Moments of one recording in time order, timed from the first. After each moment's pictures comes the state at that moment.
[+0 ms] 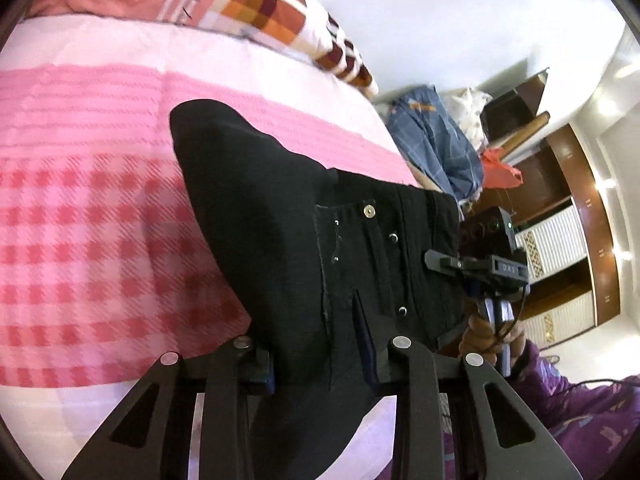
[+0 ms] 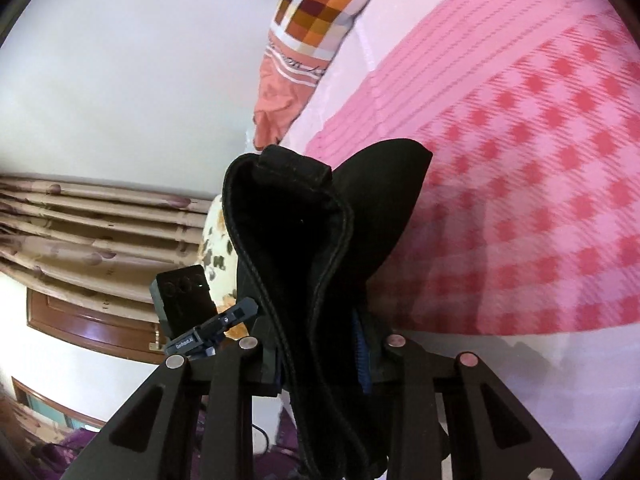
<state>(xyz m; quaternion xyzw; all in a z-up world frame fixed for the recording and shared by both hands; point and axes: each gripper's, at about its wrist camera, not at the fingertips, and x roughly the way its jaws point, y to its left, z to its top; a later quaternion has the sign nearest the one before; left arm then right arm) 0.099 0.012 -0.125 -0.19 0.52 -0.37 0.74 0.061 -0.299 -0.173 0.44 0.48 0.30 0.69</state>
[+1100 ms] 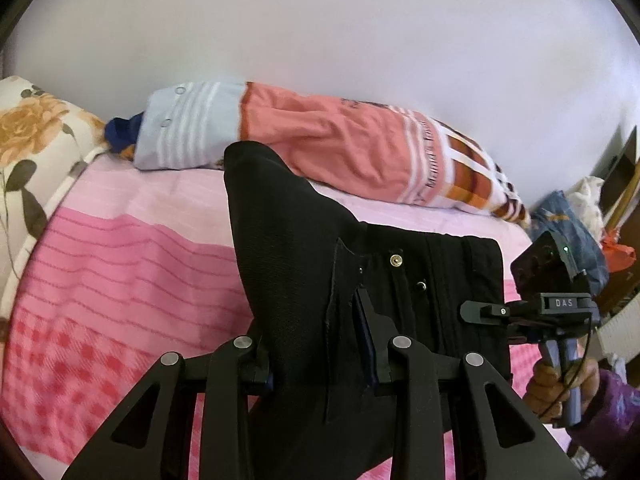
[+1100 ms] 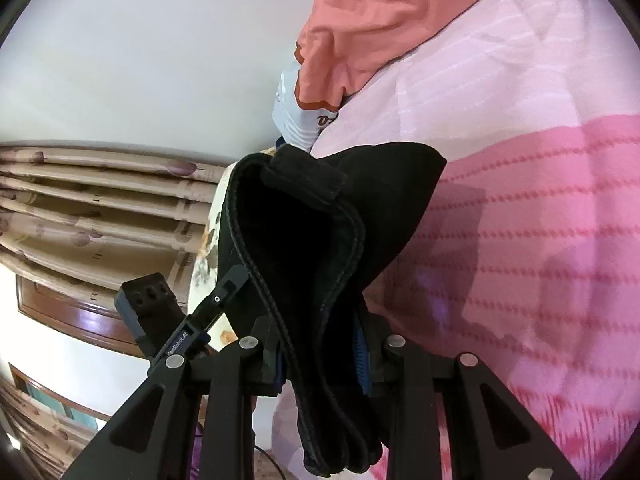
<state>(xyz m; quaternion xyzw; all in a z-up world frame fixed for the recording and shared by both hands) 0.237 0.254 -0.095 -0.12 0.41 -0.14 0.90 0.304 -0.020 -0.187 0.39 0.52 0.39 0.66</state>
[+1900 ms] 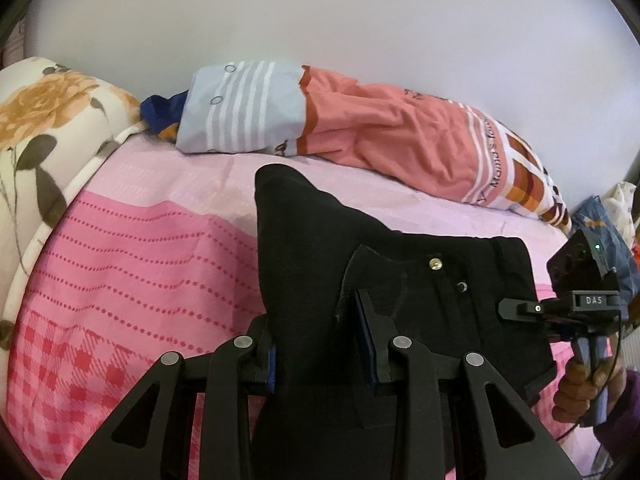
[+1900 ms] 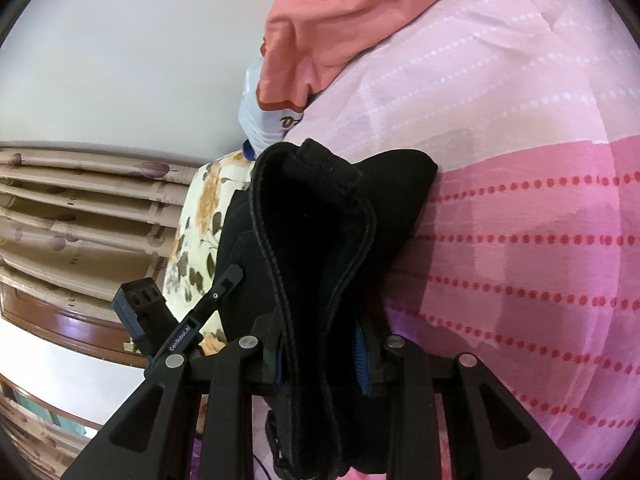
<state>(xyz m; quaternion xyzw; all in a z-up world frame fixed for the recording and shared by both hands) 0.261 0.289 -0.138 -0.10 0.42 -0.08 0.90 0.314 -0.025 -0.212 0.37 0.53 0.36 0.67</state>
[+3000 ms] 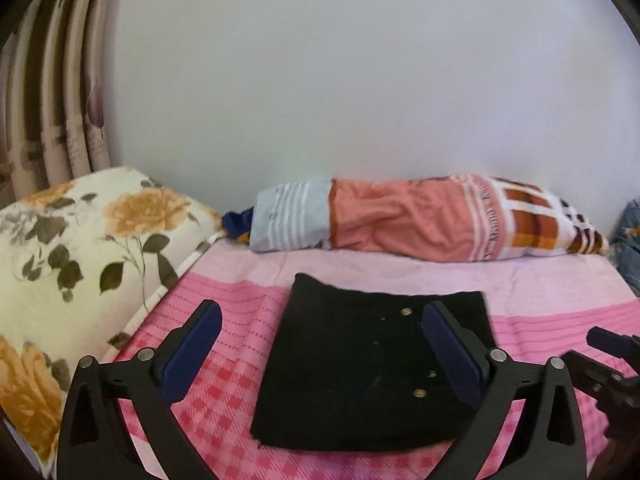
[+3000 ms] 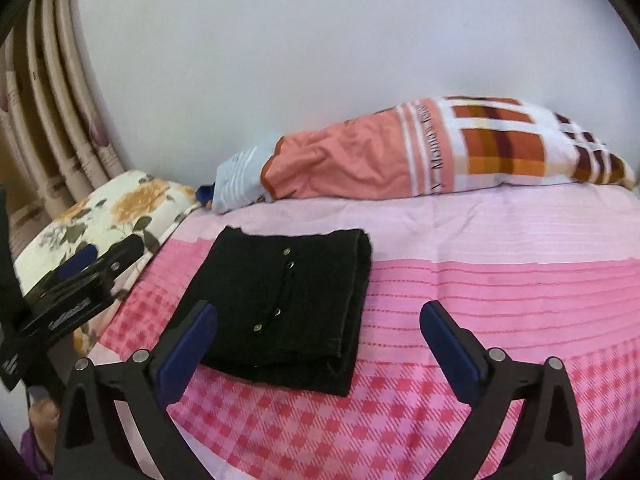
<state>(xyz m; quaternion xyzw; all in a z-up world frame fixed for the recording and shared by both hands) 0.141 0.226 -0.039 -0.01 0.25 0.05 0.97 0.137 -0.008 -0.061 0.09 0.33 0.14 0.93</state>
